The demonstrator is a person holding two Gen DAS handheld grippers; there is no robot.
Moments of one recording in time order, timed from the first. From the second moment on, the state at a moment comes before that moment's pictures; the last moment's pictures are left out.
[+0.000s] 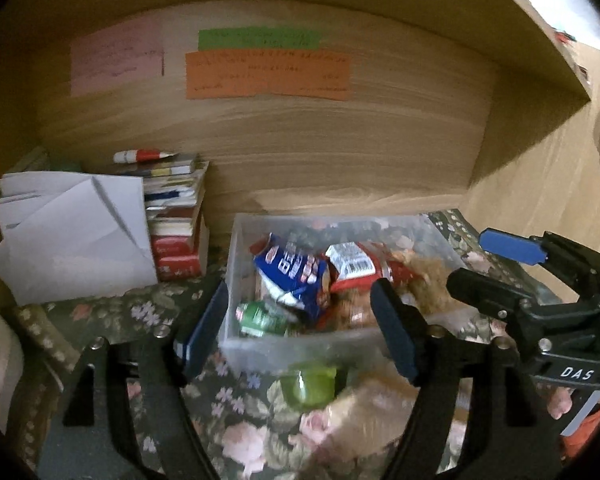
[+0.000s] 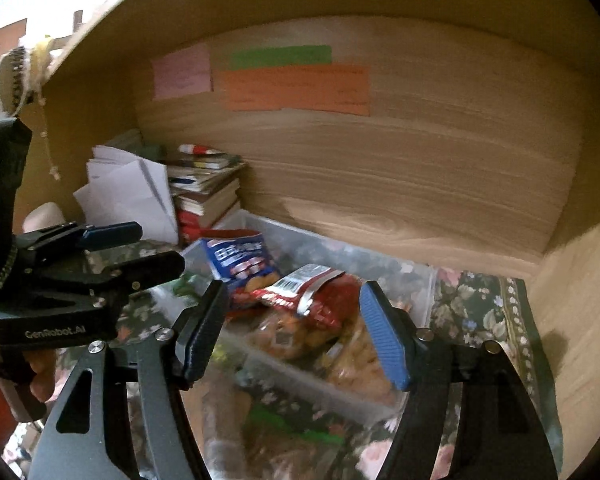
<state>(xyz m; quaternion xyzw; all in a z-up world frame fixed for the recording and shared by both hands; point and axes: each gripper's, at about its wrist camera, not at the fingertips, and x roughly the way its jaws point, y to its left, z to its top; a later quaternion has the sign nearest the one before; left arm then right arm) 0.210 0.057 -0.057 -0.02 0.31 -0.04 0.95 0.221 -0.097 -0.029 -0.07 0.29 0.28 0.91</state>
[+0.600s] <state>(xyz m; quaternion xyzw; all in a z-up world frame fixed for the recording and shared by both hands) 0.152 0.063 -0.114 0.00 0.37 -0.04 0.93 0.185 -0.073 -0.100 -0.09 0.38 0.32 0.86</state>
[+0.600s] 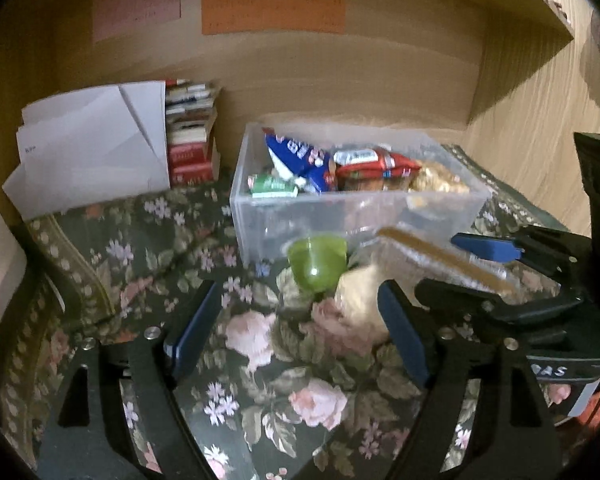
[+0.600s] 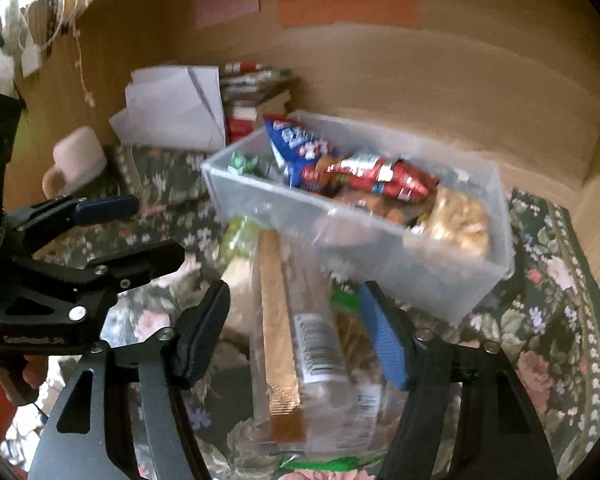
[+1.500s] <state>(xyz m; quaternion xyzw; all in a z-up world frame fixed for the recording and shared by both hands) 0.185 0.003 -0.141 -0.02 0.42 -0.08 0.90 0.174 -0.143 -0.062 -0.05 0.33 0.28 0.90</state>
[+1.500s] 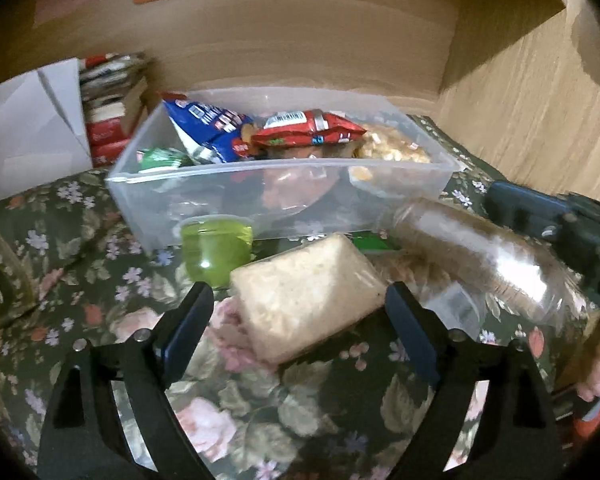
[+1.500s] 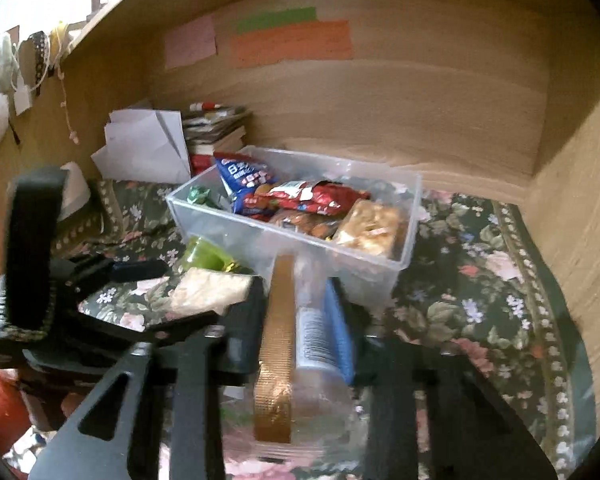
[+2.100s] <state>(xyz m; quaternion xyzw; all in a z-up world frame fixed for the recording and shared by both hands) 0.201 0.002 -0.168 0.00 0.45 -0.05 0.89 0.194 -0.174 -0.098 -0.07 0.37 0.24 0.89</state>
